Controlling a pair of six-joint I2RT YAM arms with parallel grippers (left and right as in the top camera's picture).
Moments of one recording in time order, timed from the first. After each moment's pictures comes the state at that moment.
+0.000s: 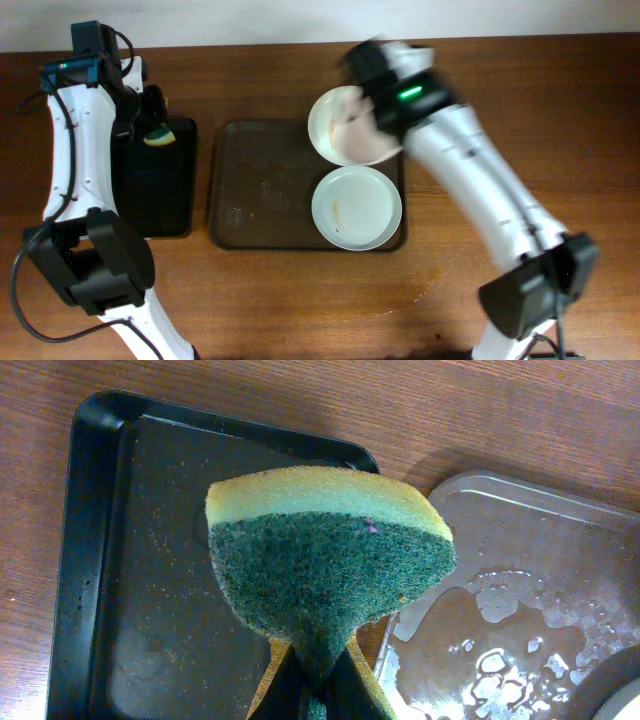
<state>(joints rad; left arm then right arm) 0.18 2.05 2.00 -1.20 0.09 -0.04 0.44 1.89 1.91 -1.21 0.58 0.52</state>
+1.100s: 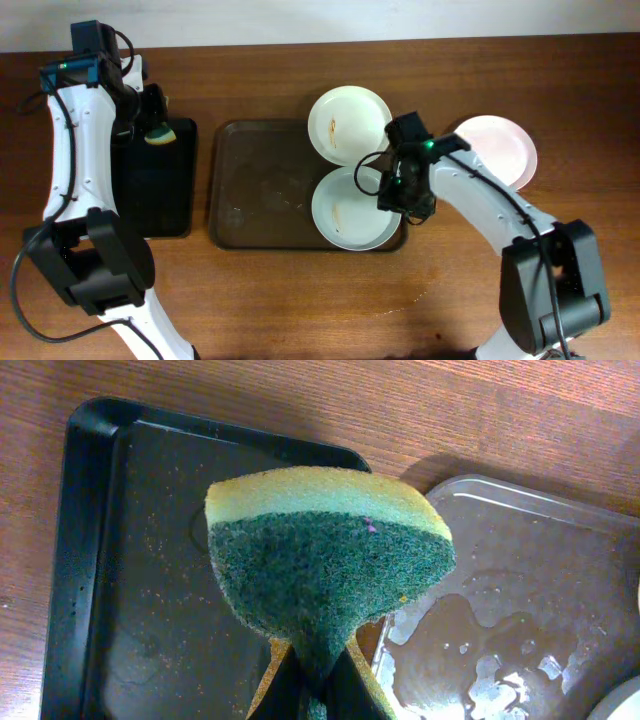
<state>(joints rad) 0.18 2.05 2.00 -1.19 0.10 -0.04 0.33 1.79 1.23 -0.90 -0.08 0.56</state>
